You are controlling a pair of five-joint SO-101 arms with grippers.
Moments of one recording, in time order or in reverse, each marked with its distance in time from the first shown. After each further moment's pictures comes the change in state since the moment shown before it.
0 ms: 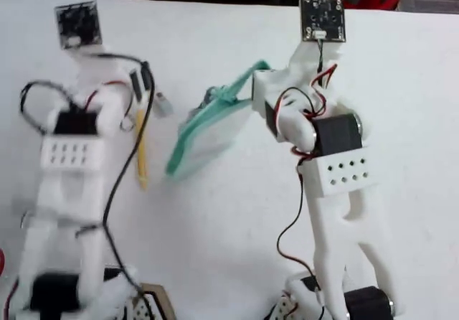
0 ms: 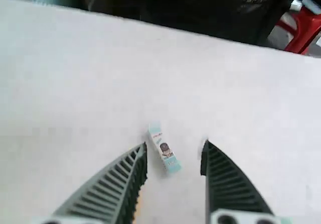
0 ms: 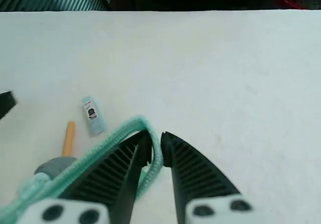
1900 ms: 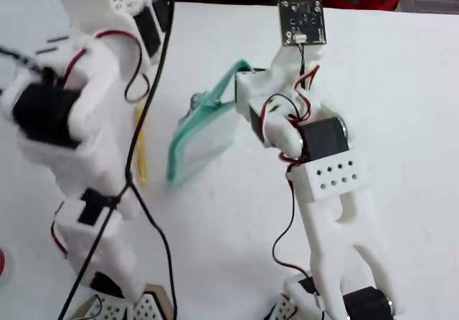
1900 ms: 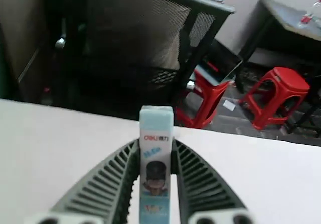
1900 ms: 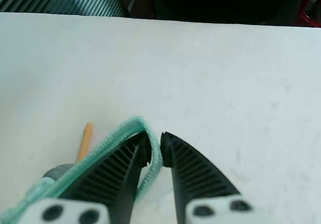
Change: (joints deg) left arm 13.9 31.8 -113.2 55.9 4.4; right arm -3.8 -0.2 3.5 -3.7 0.0
